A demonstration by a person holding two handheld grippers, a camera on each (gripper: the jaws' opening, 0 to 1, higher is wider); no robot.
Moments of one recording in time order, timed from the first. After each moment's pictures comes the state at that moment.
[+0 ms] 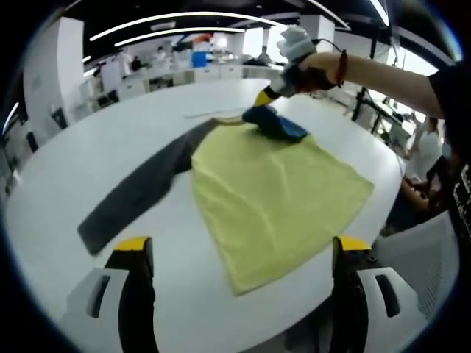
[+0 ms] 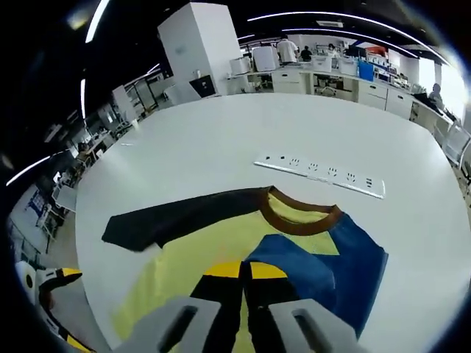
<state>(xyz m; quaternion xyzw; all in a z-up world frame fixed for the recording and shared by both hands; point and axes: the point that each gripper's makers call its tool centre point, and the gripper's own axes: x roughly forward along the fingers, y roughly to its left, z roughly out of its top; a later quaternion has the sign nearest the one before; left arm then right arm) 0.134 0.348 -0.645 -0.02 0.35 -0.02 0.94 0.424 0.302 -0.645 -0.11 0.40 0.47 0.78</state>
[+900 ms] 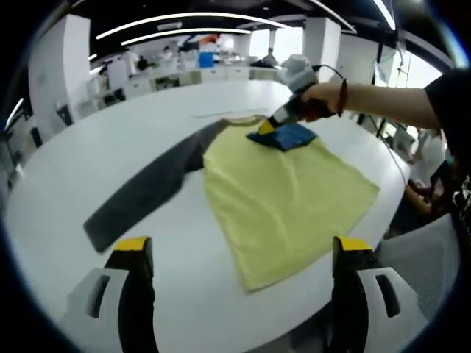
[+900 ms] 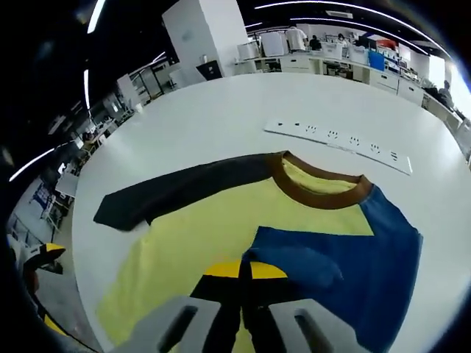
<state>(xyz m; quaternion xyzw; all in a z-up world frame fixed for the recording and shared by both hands) 0.131 0.362 -0.645 -0.03 0.35 -0.01 0.94 0.408 0.311 -0.704 -0.12 0.43 0.48 0.75</state>
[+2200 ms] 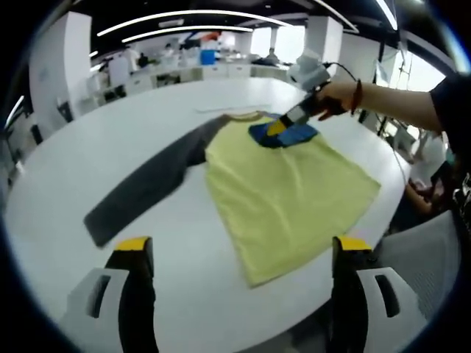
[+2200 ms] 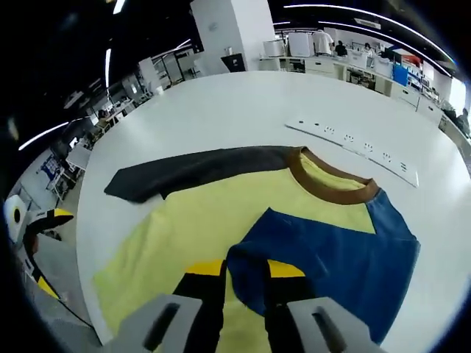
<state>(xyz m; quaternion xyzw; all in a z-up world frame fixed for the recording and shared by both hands) 0.126 0.367 -0.650 -0.03 0.35 -0.01 0.94 0.398 0.284 -0.700 -0.17 0.41 0.52 0.73</state>
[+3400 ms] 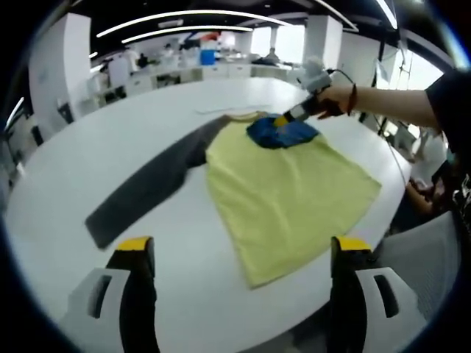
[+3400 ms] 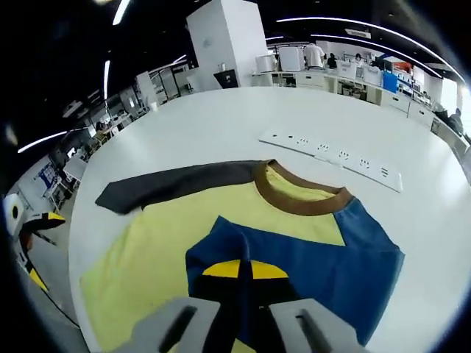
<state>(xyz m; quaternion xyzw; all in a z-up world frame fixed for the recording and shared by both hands) 0.128 0.369 -0.649 -0.03 0.35 -0.01 0.94 0.432 0.282 -0.697 -0.14 0.37 0.53 0.75</state>
